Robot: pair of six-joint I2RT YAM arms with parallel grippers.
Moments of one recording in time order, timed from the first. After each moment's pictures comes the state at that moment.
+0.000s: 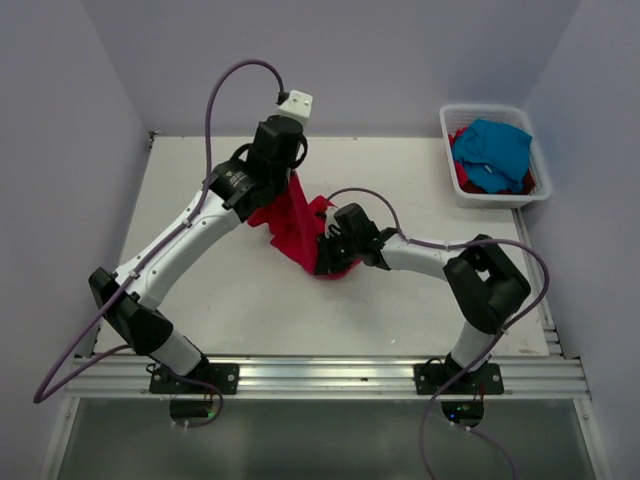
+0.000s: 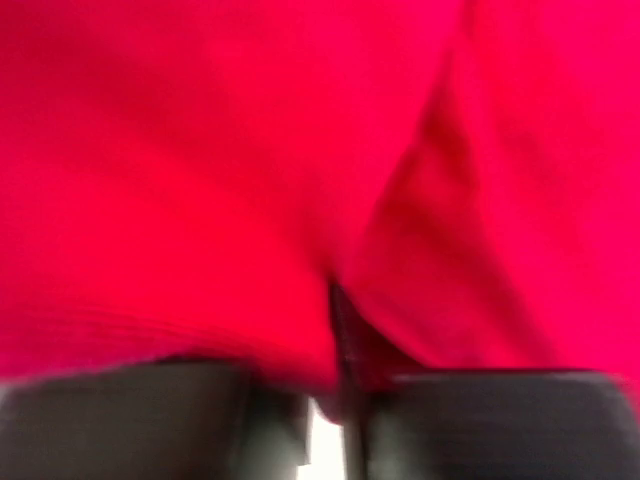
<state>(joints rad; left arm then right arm) -0.70 1.58 1.73 -0.60 -0.66 0.01 0.71 1.72 0.99 -0.09 -0.35 0.38</state>
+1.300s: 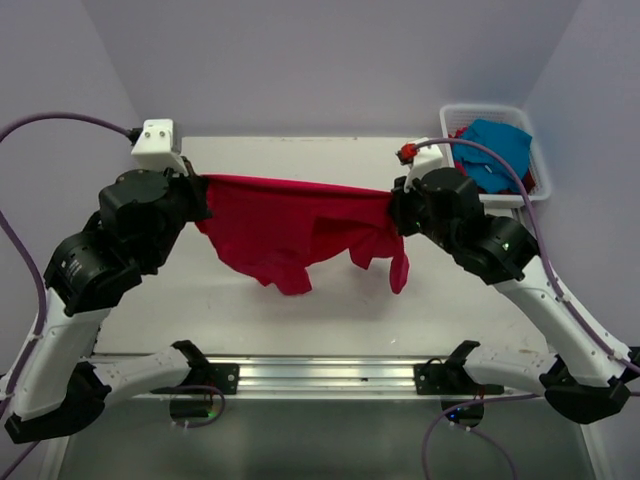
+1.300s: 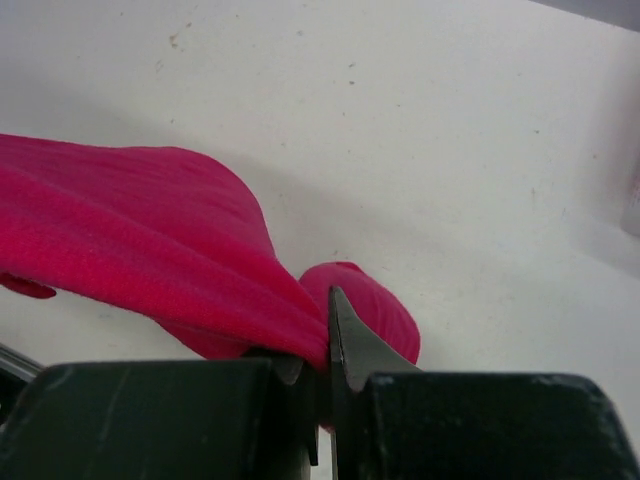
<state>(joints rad) -0.75 1.01 1.70 -0.97 -0.64 -0.33 0.75 1.11 1.46 -0.83 0.30 0.22</state>
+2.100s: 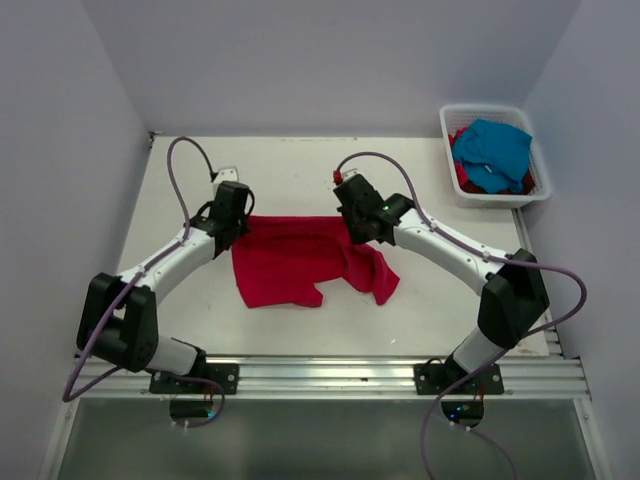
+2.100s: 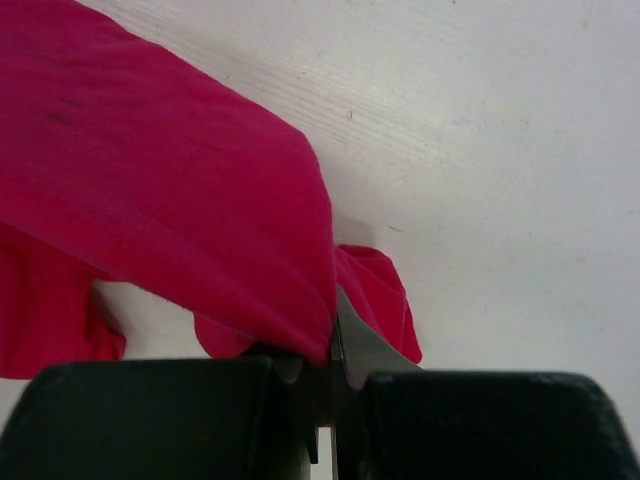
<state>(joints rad) -0.35 1.41 0.92 -0.32 -0.44 -0.39 0.73 1.62 1.35 -0.72 0.33 0.26</state>
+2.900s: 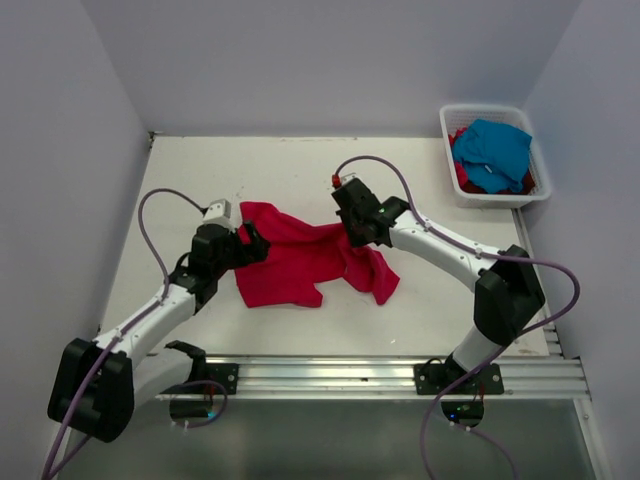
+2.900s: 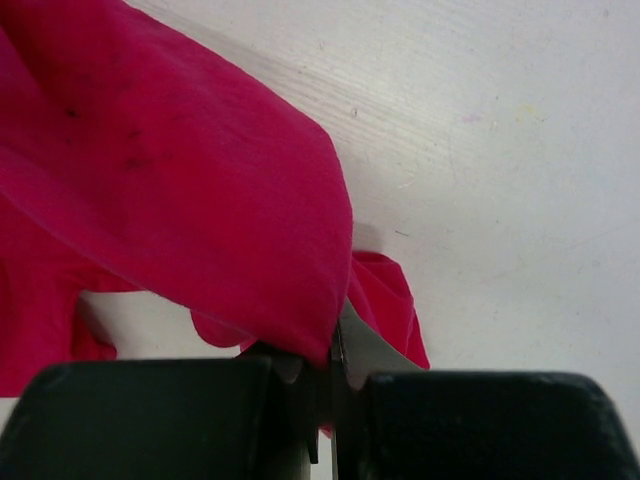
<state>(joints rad) -0.32 1.10 0.51 0.03 -0.06 -0.52 0.73 1.65 1.32 -0.68 0.33 0.27</state>
